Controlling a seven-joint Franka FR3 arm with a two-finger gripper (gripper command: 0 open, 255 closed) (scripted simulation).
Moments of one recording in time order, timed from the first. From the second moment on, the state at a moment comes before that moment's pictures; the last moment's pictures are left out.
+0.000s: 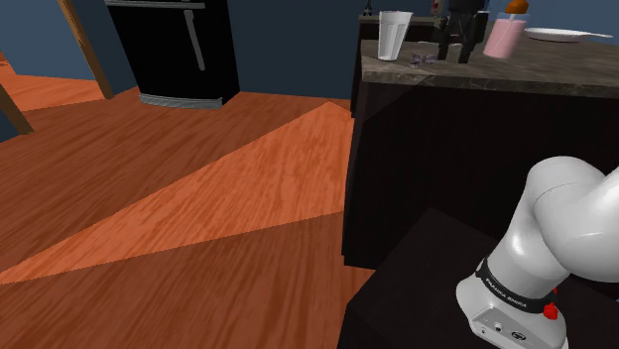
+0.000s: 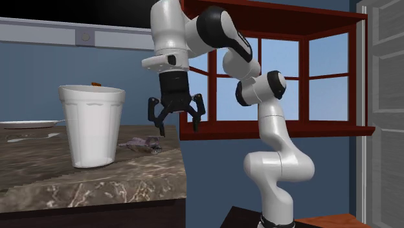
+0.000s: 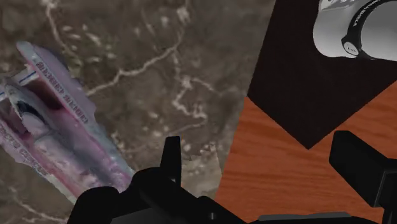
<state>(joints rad) 0.32 -0.47 -0.67 -1.86 -0.25 1.37 -1.20</state>
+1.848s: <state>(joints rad) 0.45 -0.02 -1.02 -1.55 -0.02 1.41 -1.90</state>
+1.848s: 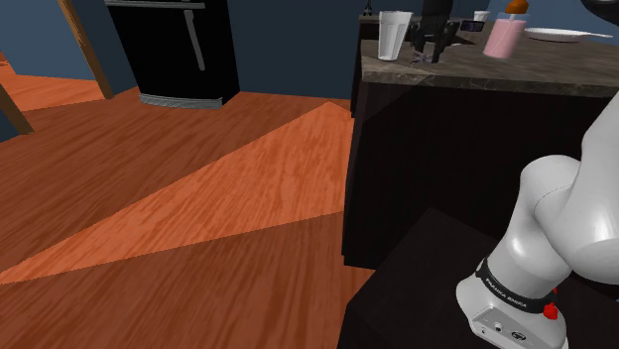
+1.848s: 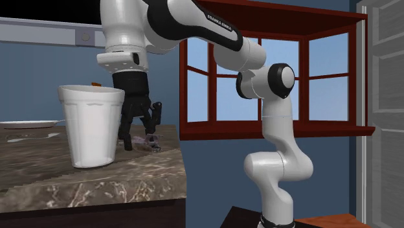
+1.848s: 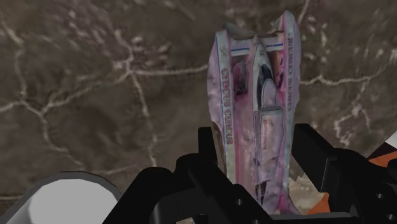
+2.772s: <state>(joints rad) 0.35 0.15 -1.07 -1.24 0.12 1.19 -2.01</state>
